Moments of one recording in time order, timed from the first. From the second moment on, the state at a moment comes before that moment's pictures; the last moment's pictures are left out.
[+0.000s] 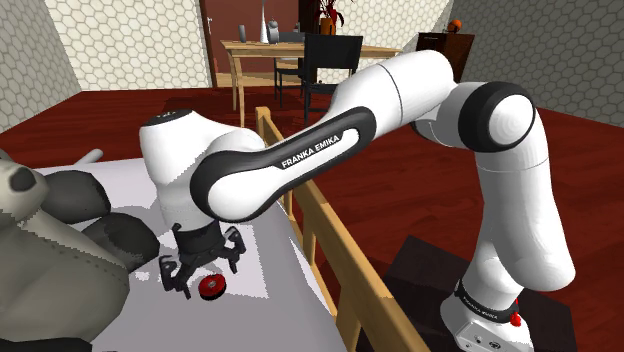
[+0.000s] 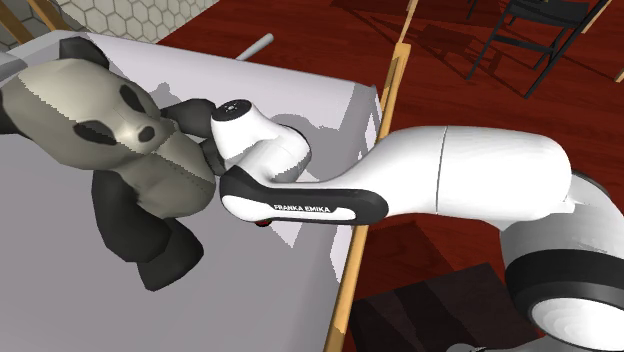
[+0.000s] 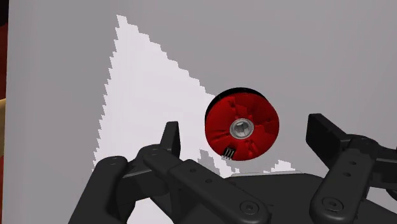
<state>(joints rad) 0.31 0.47 0.53 -1.54 -0.18 1.91 1.09</state>
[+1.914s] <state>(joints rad) 0.32 0.44 0.54 -1.41 -0.16 1.76 1.09</state>
